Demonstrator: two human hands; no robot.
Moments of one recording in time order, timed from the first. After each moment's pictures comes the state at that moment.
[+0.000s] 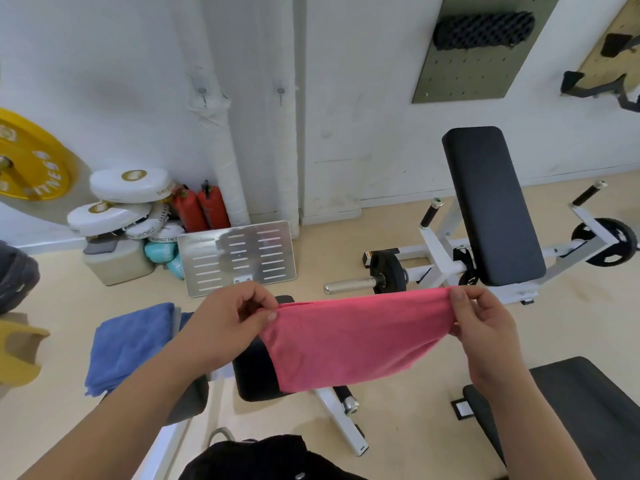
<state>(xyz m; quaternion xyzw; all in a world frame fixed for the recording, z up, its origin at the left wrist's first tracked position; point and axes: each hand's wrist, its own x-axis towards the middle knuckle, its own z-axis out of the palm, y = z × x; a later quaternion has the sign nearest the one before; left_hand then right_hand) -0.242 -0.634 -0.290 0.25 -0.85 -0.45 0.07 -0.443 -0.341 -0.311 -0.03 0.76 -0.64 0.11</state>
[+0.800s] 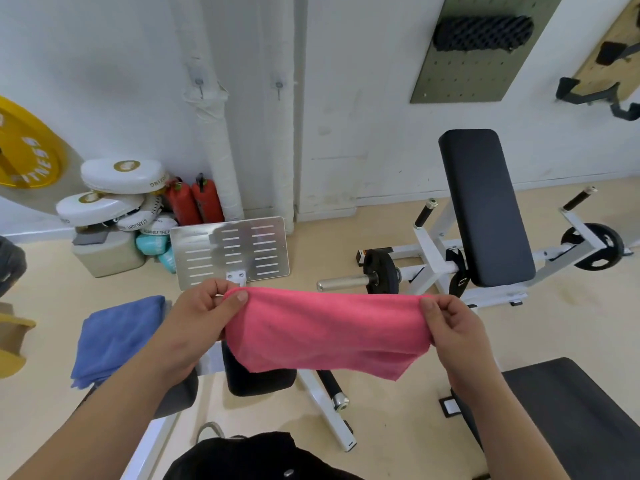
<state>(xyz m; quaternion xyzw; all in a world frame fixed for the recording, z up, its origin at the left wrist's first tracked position) -0.231 -0.650 -0.321 0.36 -0.67 -0.64 0.11 -0.433 -0.343 -0.324 -0.08 0.79 -0.58 0.16</state>
